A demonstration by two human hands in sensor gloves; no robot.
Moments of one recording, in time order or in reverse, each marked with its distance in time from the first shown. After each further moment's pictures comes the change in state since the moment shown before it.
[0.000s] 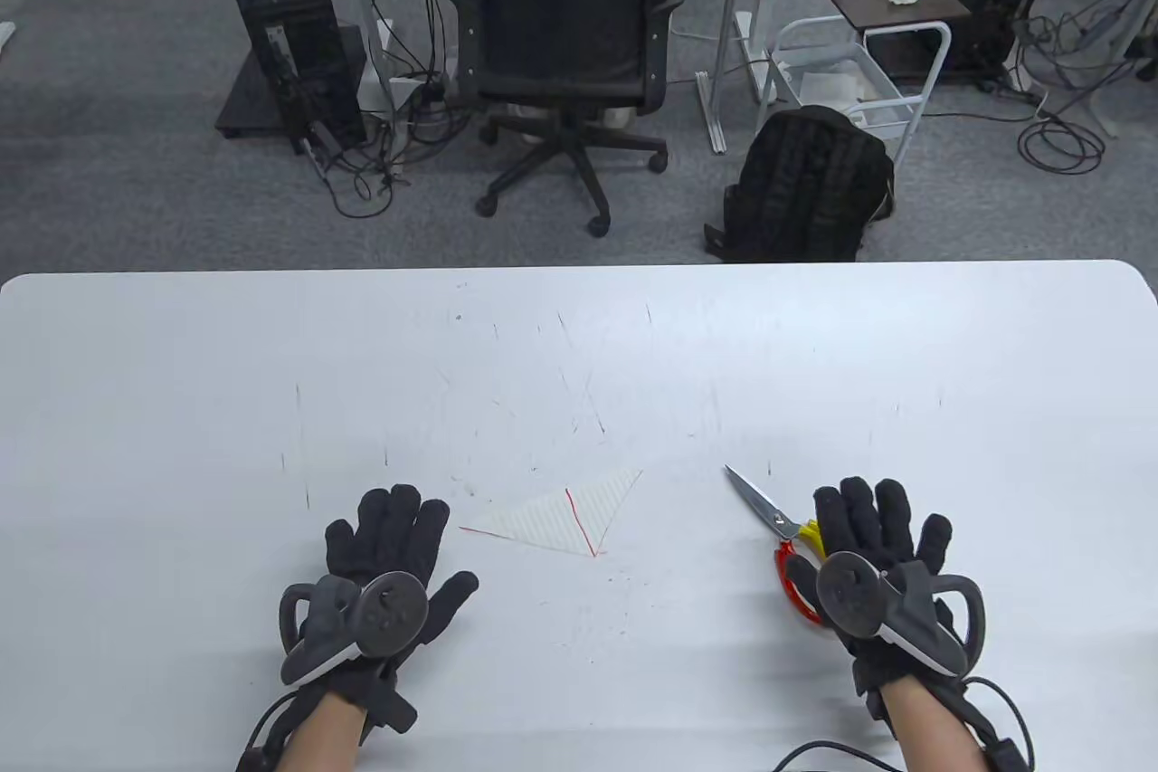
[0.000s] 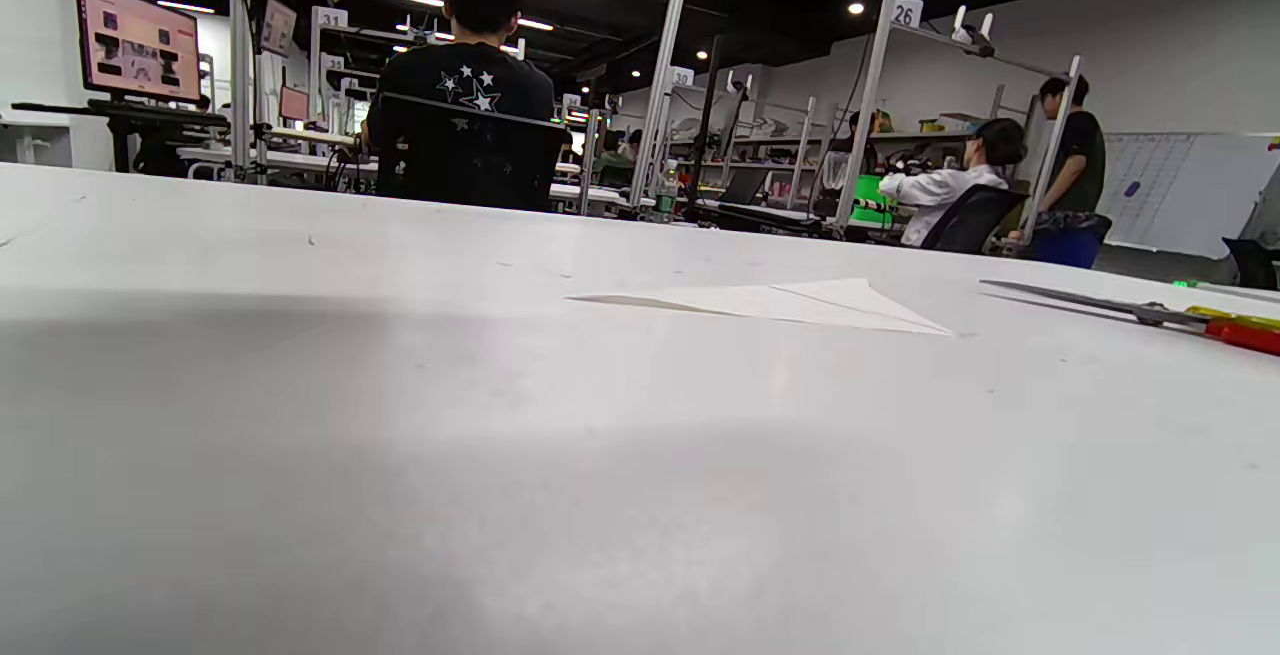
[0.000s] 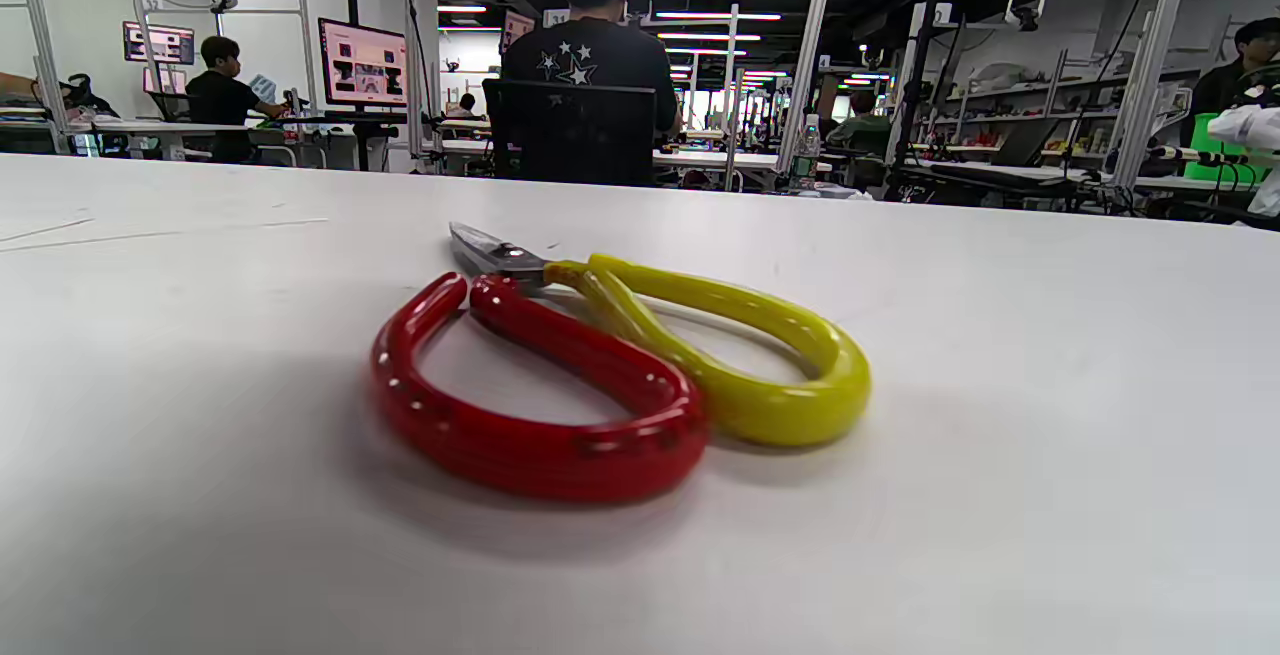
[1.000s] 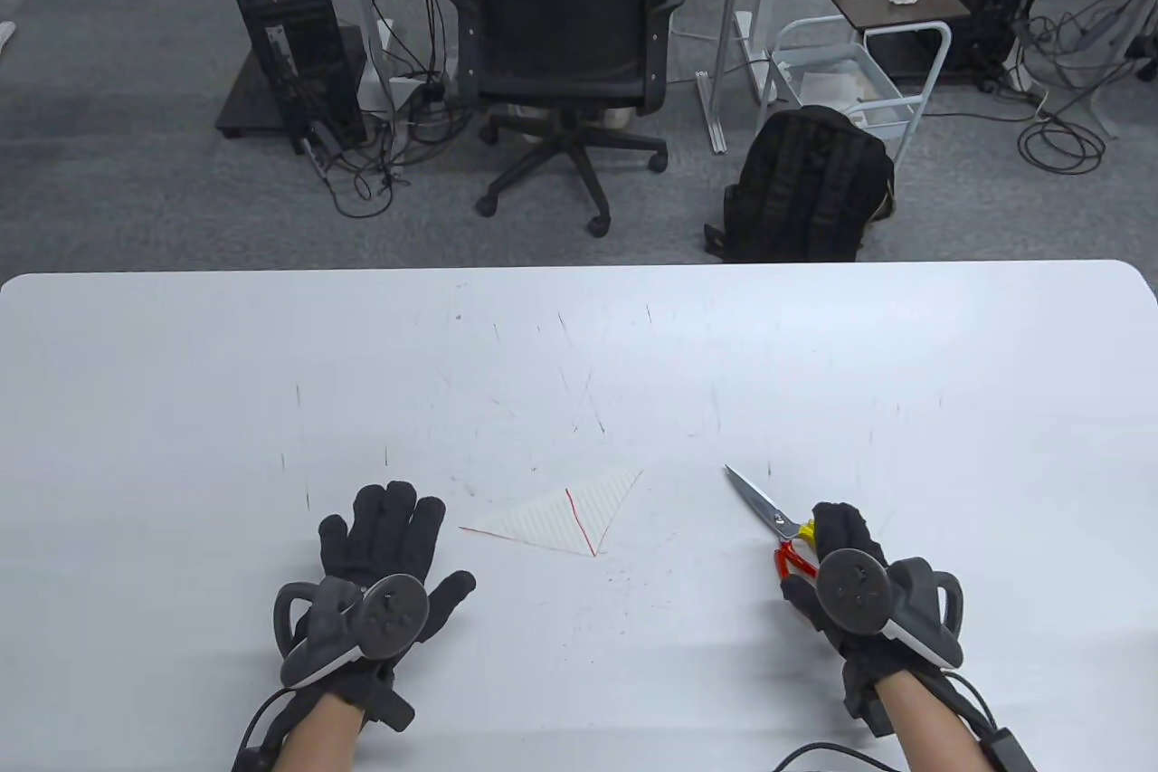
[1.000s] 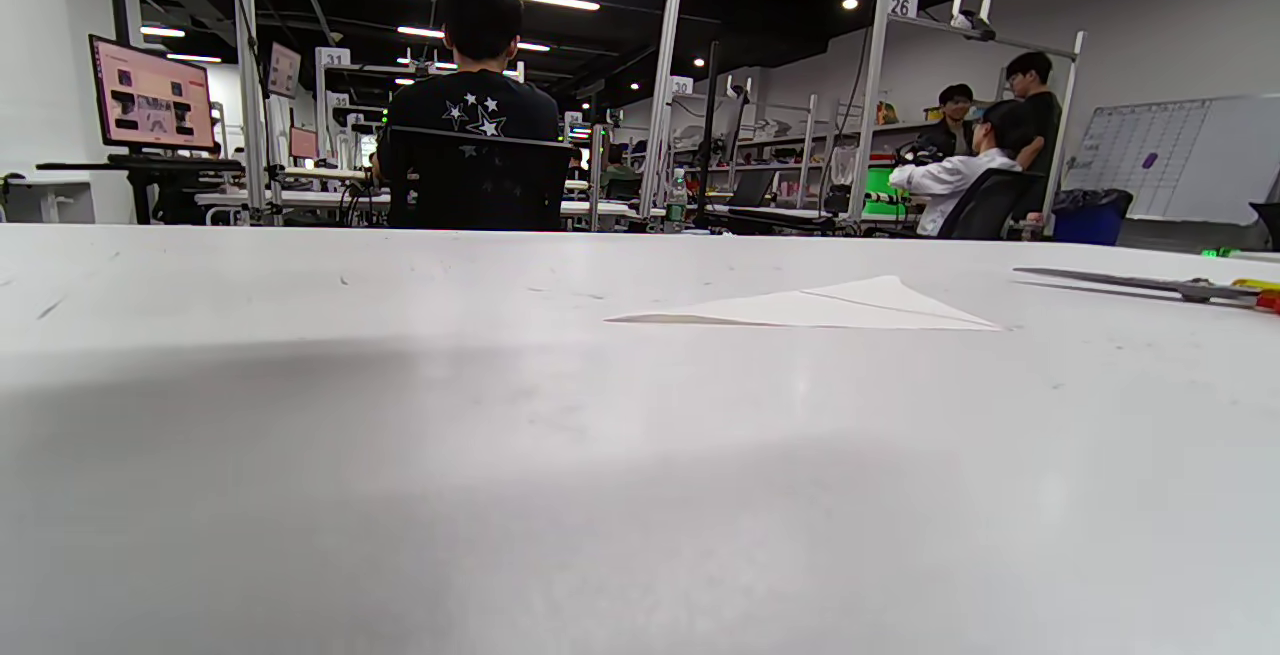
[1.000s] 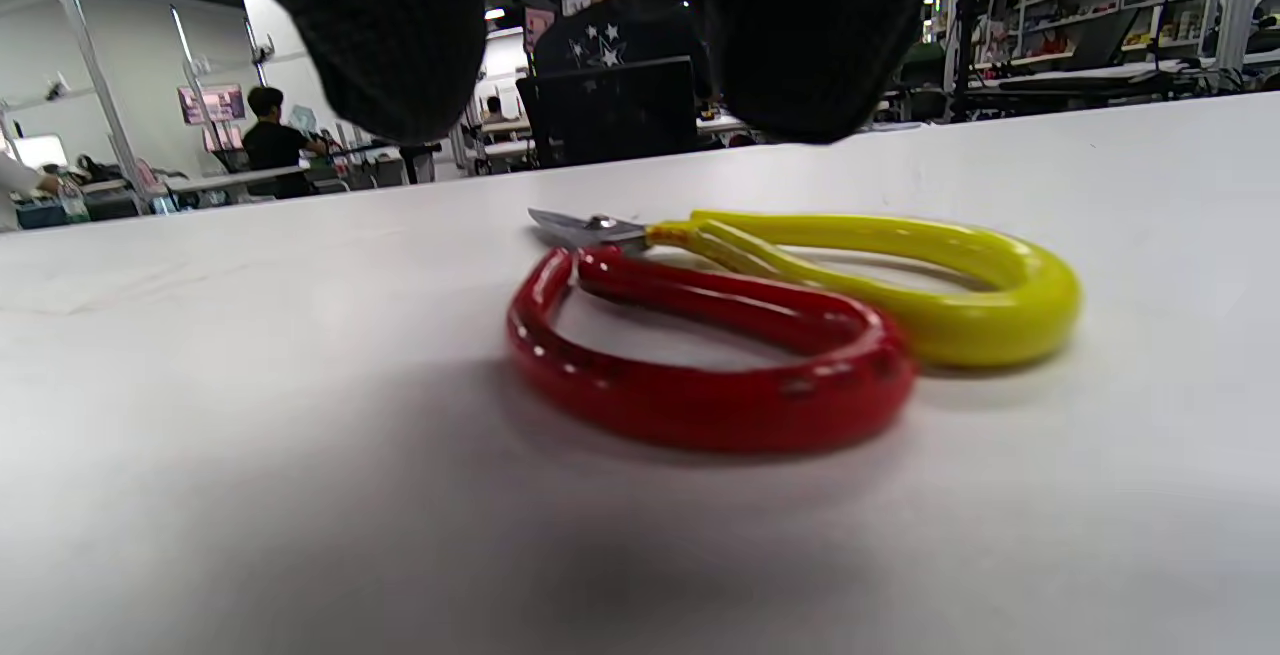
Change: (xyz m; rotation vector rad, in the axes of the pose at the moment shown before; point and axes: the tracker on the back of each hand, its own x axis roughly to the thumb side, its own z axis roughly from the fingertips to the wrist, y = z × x) left_hand -0.004 0.002 0.000 0.029 0.010 -0.083; right_hand 0.002 0.012 -0.010 0.050 -0.050 -0.152
